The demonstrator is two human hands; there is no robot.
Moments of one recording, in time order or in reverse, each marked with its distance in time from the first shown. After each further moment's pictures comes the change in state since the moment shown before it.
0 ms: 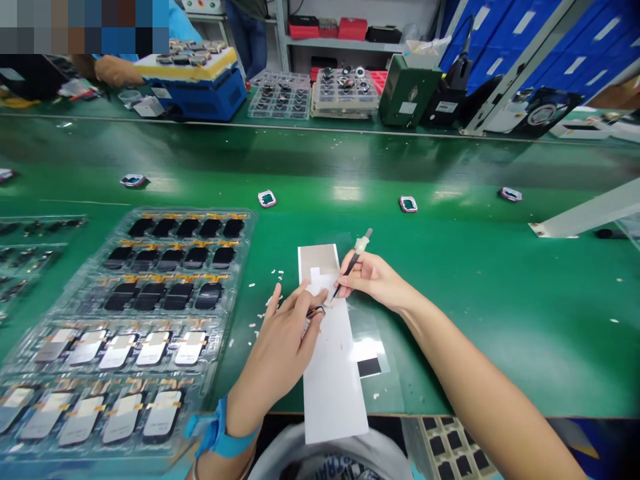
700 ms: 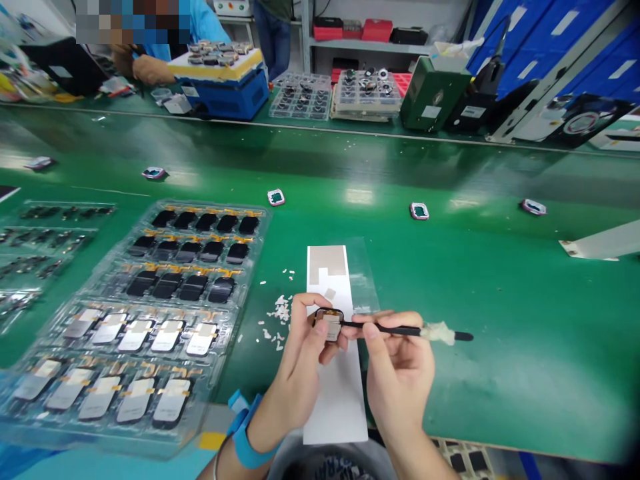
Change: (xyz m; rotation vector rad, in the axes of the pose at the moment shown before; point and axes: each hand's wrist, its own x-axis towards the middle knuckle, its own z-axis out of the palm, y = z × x) left_hand -0.011 0.037 0.016 -1.339 0.309 -0.241; right_hand -0.071 0.023 0.097 0.167 0.645 -0.556
